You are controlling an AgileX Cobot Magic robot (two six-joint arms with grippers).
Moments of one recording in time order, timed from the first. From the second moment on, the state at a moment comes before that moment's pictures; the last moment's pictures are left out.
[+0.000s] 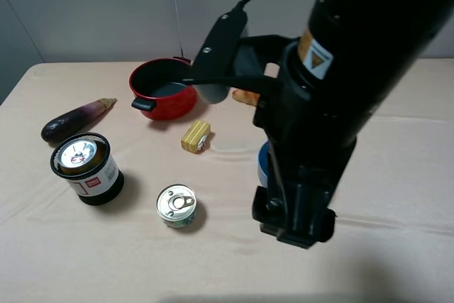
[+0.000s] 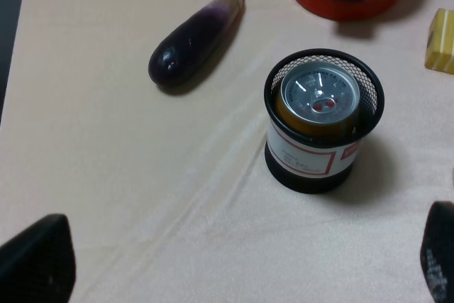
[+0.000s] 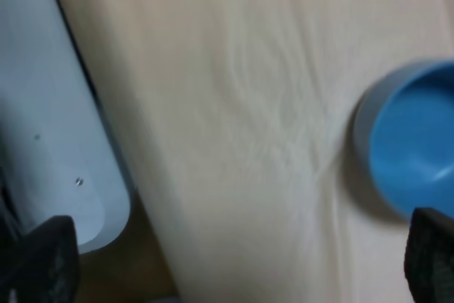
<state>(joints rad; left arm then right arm) -0.06 0.00 -0.50 0.03 1.05 0.04 1.11 1.43 -1.15 0.00 1.22 -0.19</state>
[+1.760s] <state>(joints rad) -0.06 0.00 -0.50 0.03 1.05 0.04 0.40 0.24 -0.54 0.02 1.09 -0.03</state>
